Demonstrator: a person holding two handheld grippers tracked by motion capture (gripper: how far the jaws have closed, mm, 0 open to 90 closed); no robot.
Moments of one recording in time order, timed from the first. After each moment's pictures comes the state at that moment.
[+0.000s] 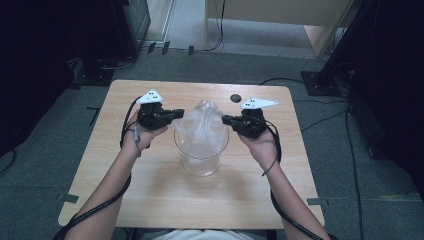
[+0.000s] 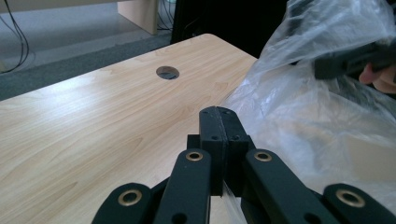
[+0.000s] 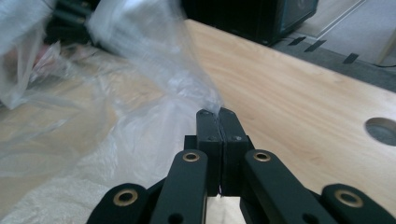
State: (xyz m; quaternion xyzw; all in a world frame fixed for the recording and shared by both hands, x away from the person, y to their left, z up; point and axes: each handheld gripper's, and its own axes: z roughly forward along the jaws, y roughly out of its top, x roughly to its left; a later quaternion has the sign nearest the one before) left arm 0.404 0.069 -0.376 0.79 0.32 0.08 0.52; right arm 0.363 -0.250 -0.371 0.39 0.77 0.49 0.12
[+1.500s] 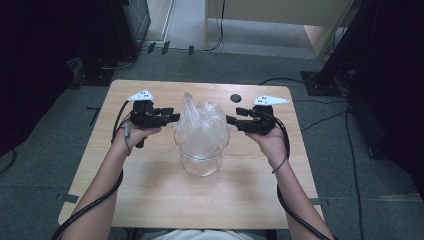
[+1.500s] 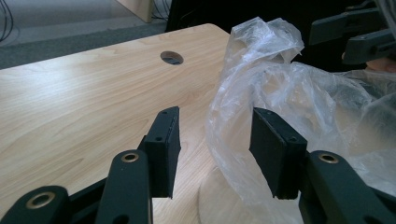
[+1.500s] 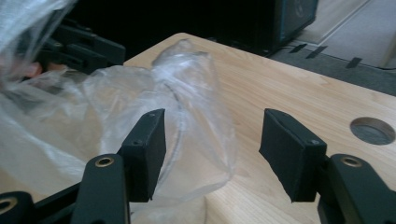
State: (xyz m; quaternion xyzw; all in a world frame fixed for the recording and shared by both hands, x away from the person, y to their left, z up) left arm 0.418 0.094 -0.390 0.79 0.34 0.04 0.51; right arm 0.378 -0.280 -0.381 0.39 0.75 0.52 0.11
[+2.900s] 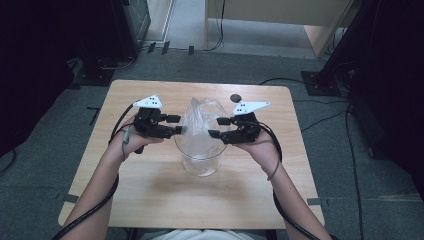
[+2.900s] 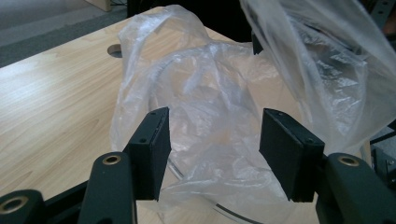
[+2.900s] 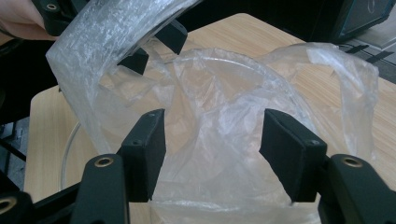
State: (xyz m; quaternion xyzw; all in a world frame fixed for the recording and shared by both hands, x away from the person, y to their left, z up) left arm 0.382 0.072 -0.364 0.83 0.25 0.01 0.49; right arm 0.354 -0.233 -0.367 0.29 0.81 0.50 0.07
